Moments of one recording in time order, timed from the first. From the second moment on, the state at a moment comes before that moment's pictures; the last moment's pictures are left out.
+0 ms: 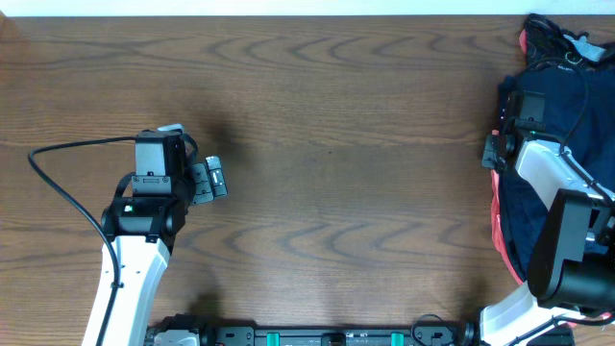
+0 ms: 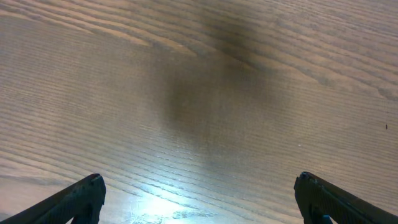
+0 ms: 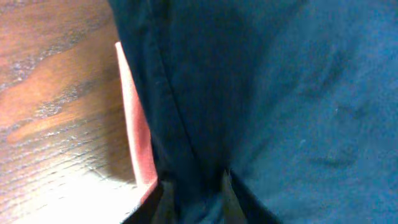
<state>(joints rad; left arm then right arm) -0.03 1.12 0.86 -0.72 -0.08 -0.24 -0.19 1.81 1.04 -0.40 0.31 0.04</state>
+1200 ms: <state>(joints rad) -0.03 1.12 0.86 -0.58 -0.02 -0.26 0.49 1.67 1.24 -0.13 -0.28 0.15</state>
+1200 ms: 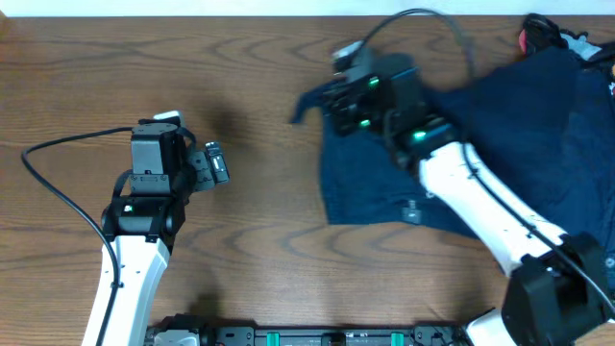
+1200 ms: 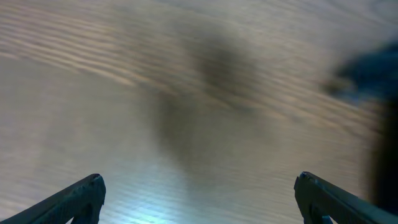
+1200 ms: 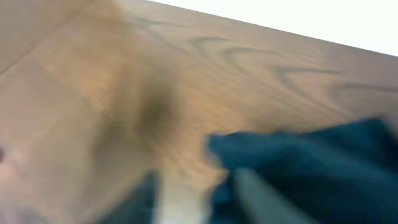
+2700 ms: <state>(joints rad) -0.52 1.79 0.88 -0.16 0.57 -1.08 0.06 1.42 1.24 -0.88 0.00 0.17</state>
